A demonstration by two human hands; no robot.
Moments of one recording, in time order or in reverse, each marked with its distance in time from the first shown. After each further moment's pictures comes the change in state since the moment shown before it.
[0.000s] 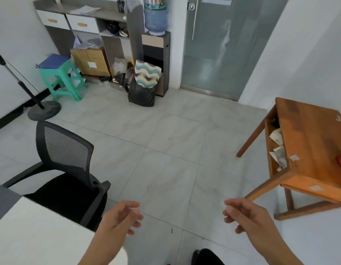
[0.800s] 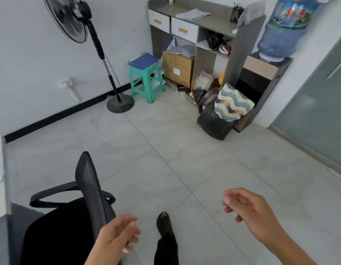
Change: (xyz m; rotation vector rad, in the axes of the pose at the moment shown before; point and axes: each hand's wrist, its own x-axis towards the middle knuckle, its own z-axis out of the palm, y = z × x) left_hand 0.383 0.117 -0.143 -0.257 0.500 -0.250; right_hand 0.519 -0.298 0.224 -0.247 -0.551 -0.185
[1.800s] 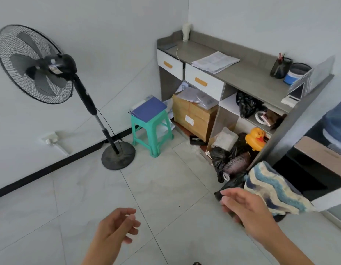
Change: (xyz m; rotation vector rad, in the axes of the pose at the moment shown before) left_hand 0.580 0.423 -0.024 -0.025 0.124 0.130; right_hand 0.666 -0.313 -0.010 0.018 -0.081 -0.069
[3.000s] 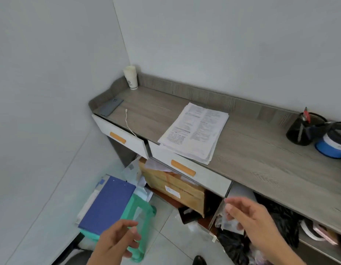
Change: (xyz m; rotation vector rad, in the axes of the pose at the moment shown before) left_hand 0.666 0.338 0.129 0.194 -0.335 0.037; right_hand 0.604 -0.191 -0.101 0.226 0.380 0.092
